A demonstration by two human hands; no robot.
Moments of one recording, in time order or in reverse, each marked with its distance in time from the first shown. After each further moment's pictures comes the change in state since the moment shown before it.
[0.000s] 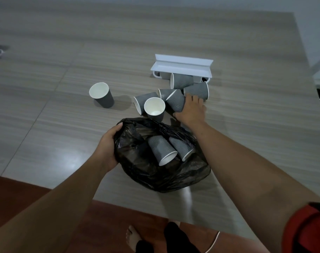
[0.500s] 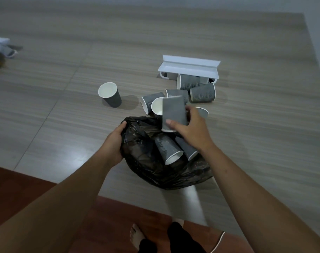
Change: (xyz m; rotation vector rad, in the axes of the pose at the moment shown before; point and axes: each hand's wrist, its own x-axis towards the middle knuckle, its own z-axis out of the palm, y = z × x) left_hand 0.006 0.006 -0.006 0.116 0.169 -0.032; right_hand -0.096 -0.020 -0.035 0.776 -0.083 -0.067
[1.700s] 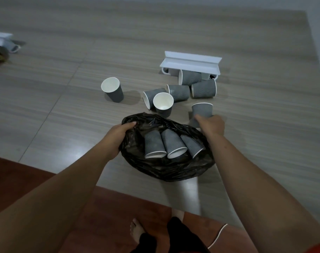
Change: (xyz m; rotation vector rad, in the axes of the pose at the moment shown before) left_hand -0.011 0.001 -0.011 0.262 -0.017 0.086; right_hand 0.031 0.054 -0.020 -0.166 0.275 0.588
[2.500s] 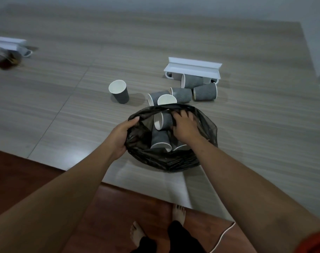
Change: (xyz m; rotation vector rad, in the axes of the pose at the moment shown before) left_hand -0.032 -0.002 -0.001 -0.222 -0.181 0.103; right_hand -0.054 -0.015 0.048 -0.657 -0.163 -0.829
